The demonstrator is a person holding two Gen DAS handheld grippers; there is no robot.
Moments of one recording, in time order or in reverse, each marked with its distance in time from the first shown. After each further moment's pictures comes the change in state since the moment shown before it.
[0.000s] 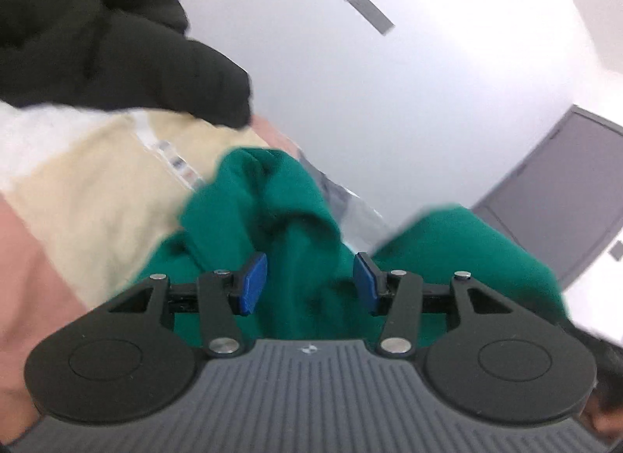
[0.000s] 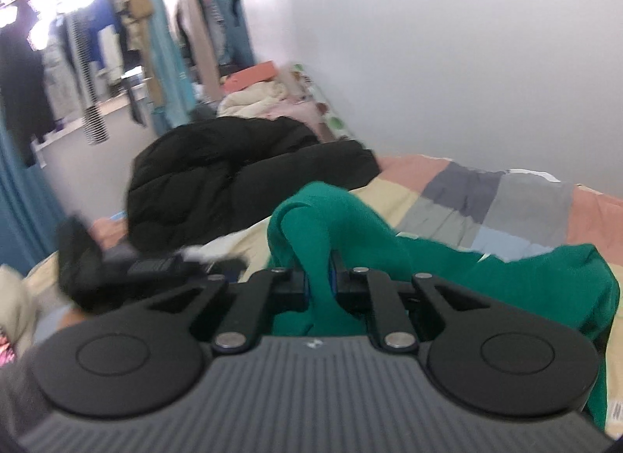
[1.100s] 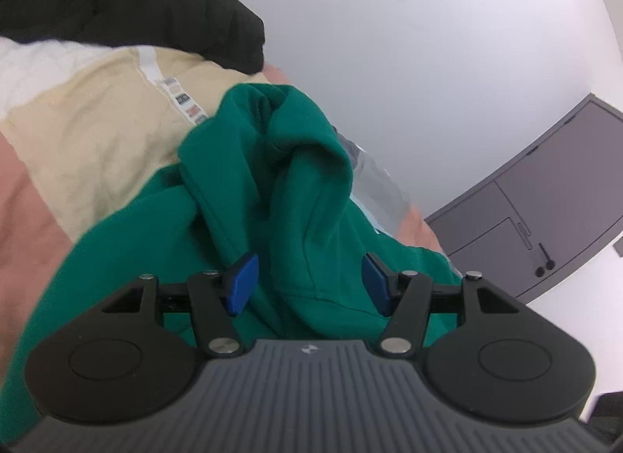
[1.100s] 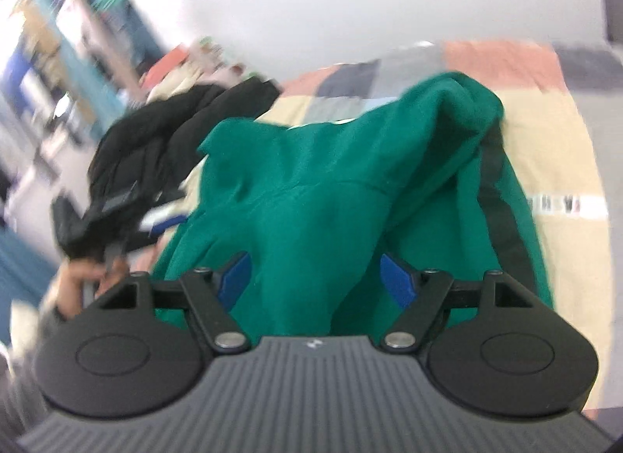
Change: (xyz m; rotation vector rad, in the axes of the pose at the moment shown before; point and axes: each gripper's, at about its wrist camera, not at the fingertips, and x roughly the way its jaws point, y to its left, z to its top) left arm 0.021 -0.001 -0.028 -0.064 0.141 -0.005; right arm -0.084 -0.076 -0.085 0.417 0.130 -0.153
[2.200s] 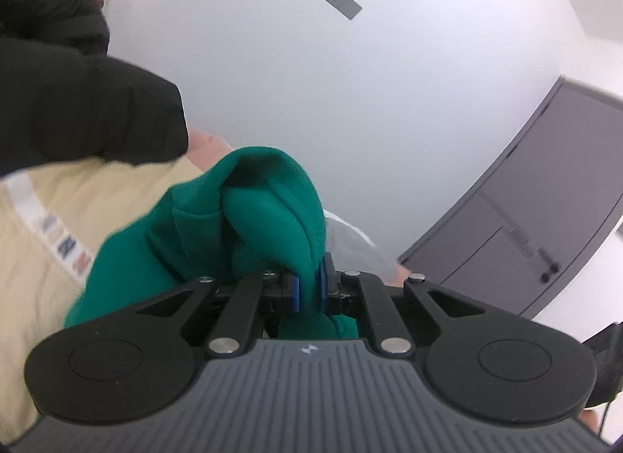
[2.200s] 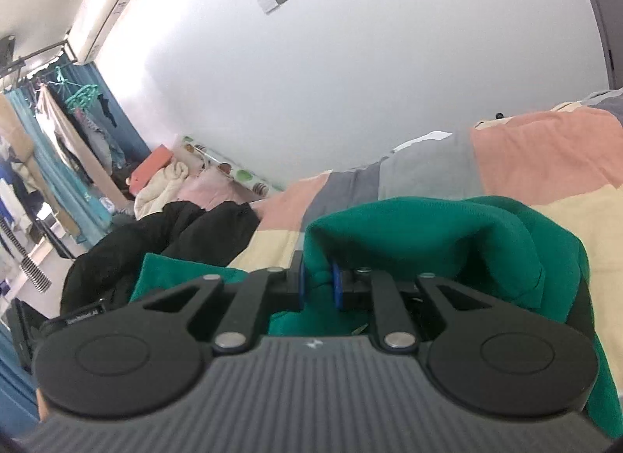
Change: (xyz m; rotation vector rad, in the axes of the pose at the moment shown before) left arm 0.112 -0.045 0.095 0.201 -0.110 -0.042; right arm 0.134 -0.031 0.135 0.077 -0.255 0.026
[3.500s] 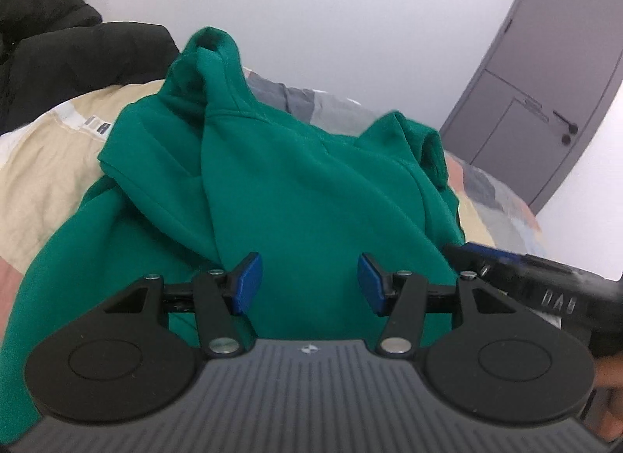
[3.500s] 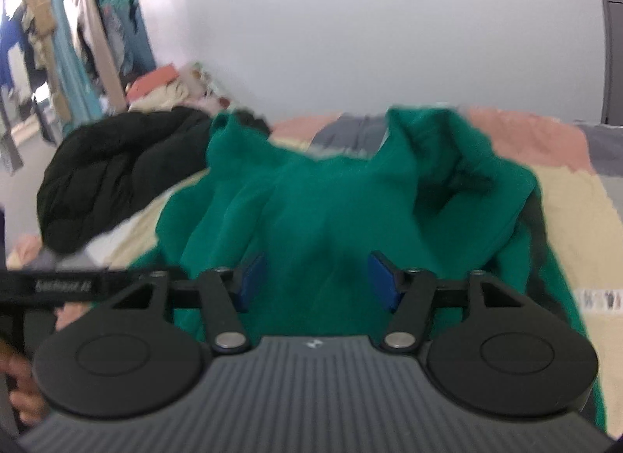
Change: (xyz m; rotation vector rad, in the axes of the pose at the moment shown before) left arm -0.104 -0.080 -0.134 0.245 0.229 0.115; right arm -0.076 0.070 -0.123 -0.320 0.093 -0.109
